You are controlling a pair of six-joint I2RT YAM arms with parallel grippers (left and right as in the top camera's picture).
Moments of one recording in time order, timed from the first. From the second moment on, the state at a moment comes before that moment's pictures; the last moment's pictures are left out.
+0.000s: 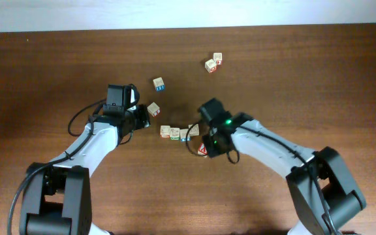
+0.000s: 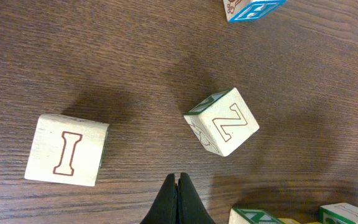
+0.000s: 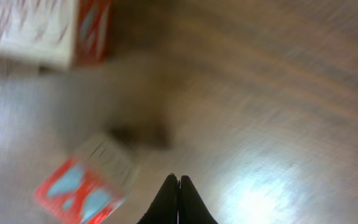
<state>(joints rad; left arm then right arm) -0.15 1.71 0.95 -0.25 0.12 -0.37 0.56 1.80 1.10 -0.66 0.02 0.25</state>
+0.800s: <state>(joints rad) -0.15 1.71 0.95 -0.25 0.12 -0.37 0.69 1.83 1.18 -0.77 -0.18 0.02</state>
